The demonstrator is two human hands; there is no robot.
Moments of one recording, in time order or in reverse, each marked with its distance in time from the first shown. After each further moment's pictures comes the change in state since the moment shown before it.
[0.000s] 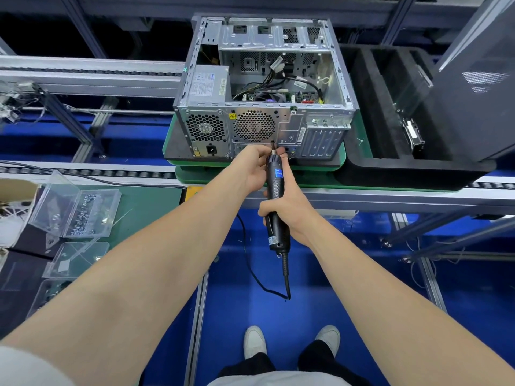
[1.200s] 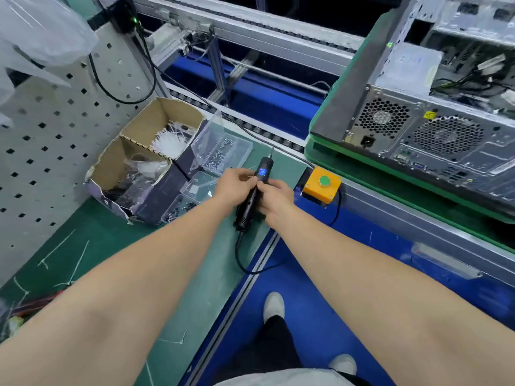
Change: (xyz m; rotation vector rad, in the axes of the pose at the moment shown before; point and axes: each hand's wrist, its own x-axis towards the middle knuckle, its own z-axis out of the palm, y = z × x) left_hand -0.110 0.039 -0.304 0.862 0.757 0.351; right_hand 0.058 0.065 0.287 0.126 0.024 0.497
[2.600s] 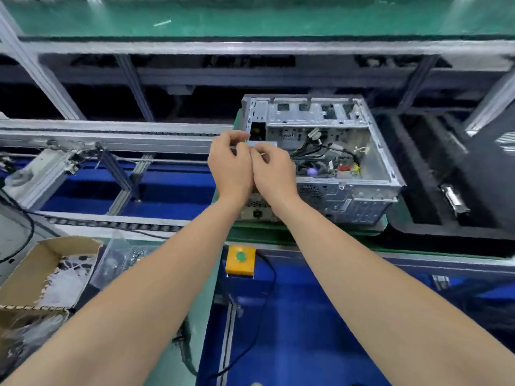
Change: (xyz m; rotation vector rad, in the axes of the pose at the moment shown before) left_hand -0.015 0.288 0.097 -0.377 0.230 0.701; right_hand -0.070 -0.240 -0.129 -0.378 0.375 -0.902
